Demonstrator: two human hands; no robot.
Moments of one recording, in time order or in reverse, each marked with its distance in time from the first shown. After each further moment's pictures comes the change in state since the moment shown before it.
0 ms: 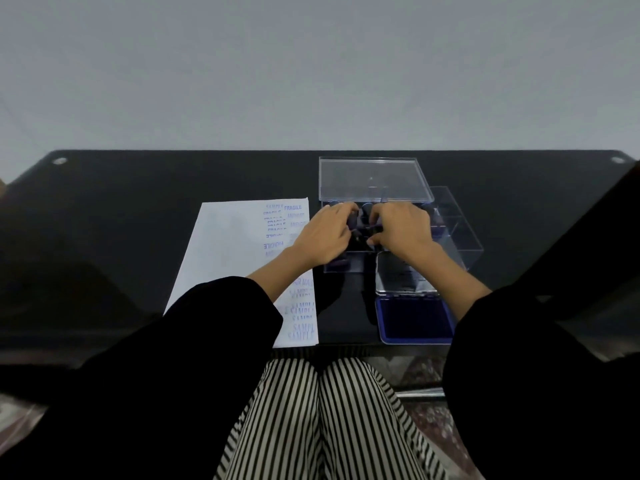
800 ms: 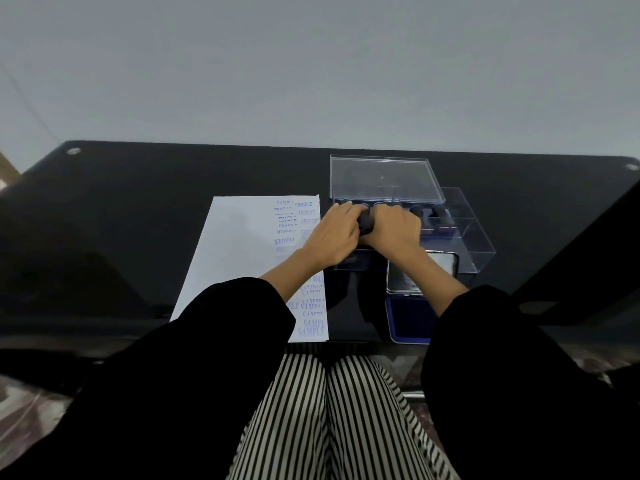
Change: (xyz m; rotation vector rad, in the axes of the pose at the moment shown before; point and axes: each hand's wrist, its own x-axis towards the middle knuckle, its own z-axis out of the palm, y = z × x) left_hand -0.006 -0.002 0.003 -0.031 0.074 0.022; right_hand 0.004 -0.033 0.011 0.057 0.005 0.097
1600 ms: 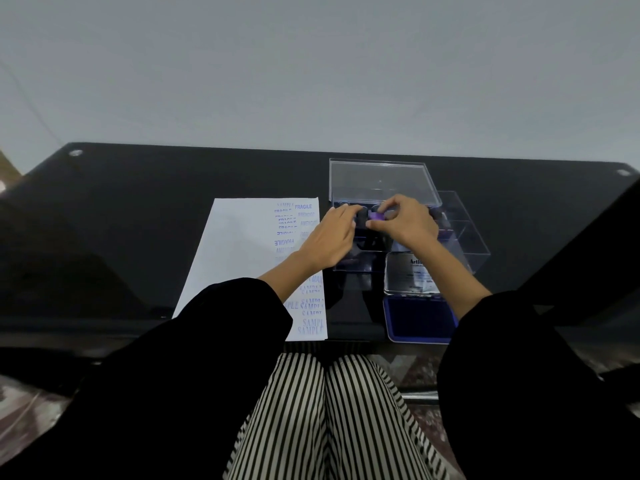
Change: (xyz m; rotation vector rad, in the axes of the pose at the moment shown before) left_hand -0.008 -0.002 -0.003 -0.046 -0.034 -0.040; right_hand 0.002 0.026 -0.012 0.536 -0.005 0.166
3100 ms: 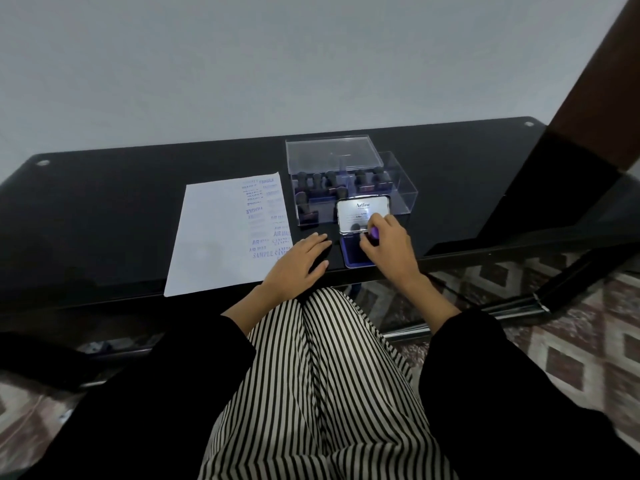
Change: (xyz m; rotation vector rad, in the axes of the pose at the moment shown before) left_hand -0.126 0.020 0.038 0.099 -0.154 0.141; right_hand -0.140 0.075 0.005 -0.099 0.225 -0.222
